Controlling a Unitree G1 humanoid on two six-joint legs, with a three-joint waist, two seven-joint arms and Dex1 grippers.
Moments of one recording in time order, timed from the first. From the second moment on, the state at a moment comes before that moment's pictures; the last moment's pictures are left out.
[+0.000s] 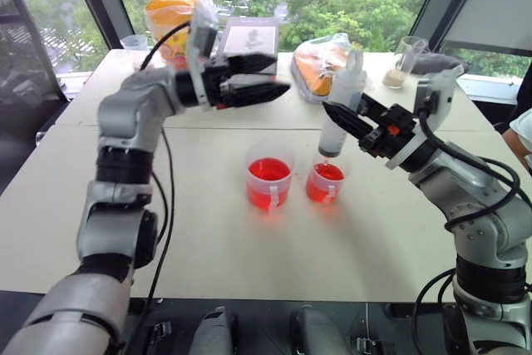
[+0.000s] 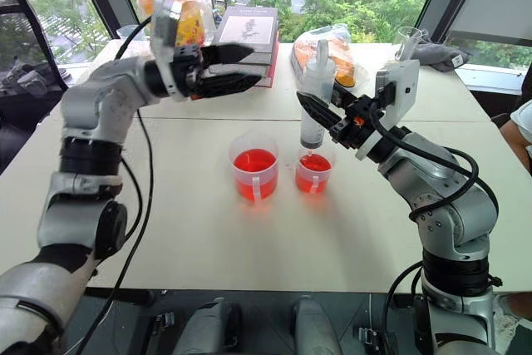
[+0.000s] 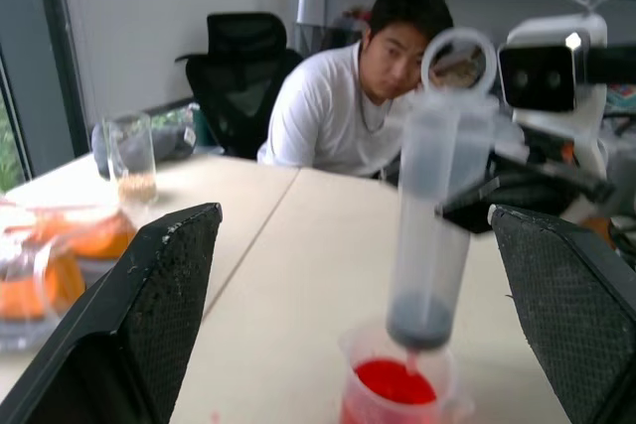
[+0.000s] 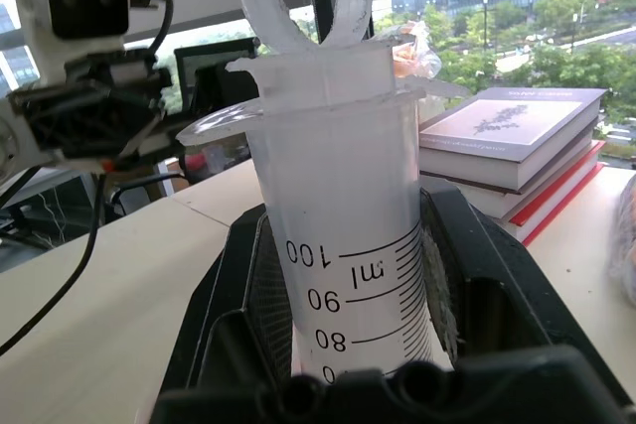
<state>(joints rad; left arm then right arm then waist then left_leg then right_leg) -1.01 0.45 0.07 0.28 -0.52 0.65 -1.19 -0.50 -0.53 -0.20 -0.46 0.73 0.70 0.43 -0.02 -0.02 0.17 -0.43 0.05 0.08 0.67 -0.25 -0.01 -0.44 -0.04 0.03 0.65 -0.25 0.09</state>
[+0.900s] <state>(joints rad) -0.72 0.53 0.06 -0.10 -0.65 0.78 -1.05 -0.97 -0.92 0.28 0.59 0.46 1.27 0.62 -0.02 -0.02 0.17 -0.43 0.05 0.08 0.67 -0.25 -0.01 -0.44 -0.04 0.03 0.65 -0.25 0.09</state>
